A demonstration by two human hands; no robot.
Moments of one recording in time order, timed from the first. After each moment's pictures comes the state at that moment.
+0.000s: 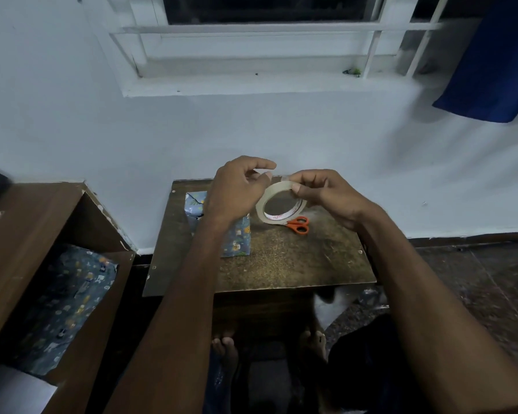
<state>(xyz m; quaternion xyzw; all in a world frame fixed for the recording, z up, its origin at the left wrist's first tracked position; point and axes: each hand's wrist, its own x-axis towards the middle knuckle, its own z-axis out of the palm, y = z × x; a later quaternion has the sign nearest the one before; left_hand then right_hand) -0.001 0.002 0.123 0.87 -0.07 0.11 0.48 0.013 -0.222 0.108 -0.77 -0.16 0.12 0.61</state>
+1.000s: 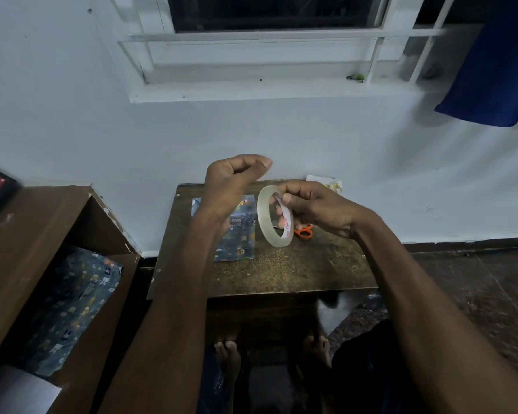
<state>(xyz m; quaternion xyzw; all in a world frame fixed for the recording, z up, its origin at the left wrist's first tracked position) -0.010 0.012 0.138 0.71 -0.02 0.05 0.71 0.002 -0.199 0.115 -0.71 -0.25 0.23 0.61</state>
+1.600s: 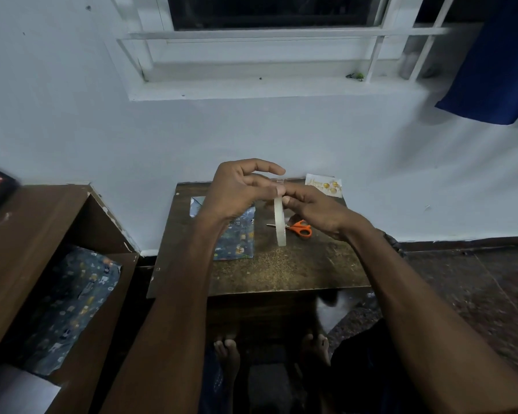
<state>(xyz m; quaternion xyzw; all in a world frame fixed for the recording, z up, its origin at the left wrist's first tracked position) -0.019 0.011 0.141 0.76 -0.11 0.00 0.64 0.006 -0.195 0.099 -0.79 -0.20 0.18 0.54</state>
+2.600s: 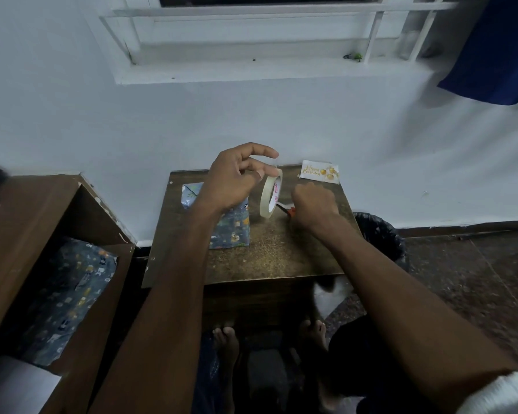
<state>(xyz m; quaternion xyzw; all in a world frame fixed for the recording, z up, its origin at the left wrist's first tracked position) -0.013 0.009 0.133 0.85 -0.10 0.02 0.52 0.010 -0.176 0.070 -1.00 -0.07 0.00 -0.01</state>
